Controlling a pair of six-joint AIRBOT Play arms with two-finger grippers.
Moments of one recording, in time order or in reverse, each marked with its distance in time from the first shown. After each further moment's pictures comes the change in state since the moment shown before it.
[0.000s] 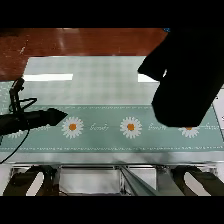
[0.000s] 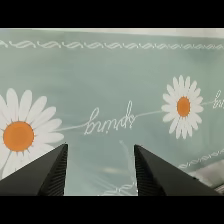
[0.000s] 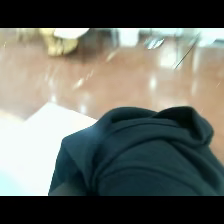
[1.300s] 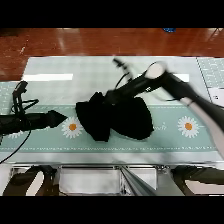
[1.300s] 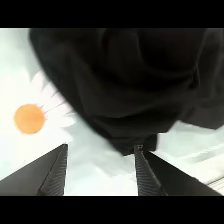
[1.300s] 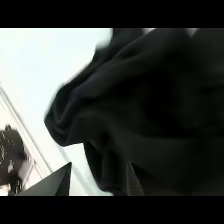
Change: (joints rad) left arm 0.028 -0.057 -0.018 0.044 -0.047 -0.003; right arm 0.447 -0.518 -0.464 0.104 -0.112 -0.008
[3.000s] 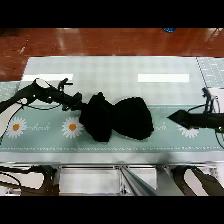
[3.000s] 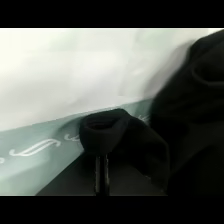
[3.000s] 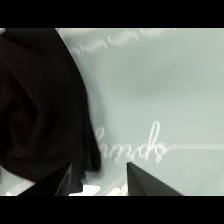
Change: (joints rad) left arm -0.153 -0.985 0.443 -0.146 0.107 -0.012; right arm -0.757 0.602 -0.792 -0.222 0.009 0.003
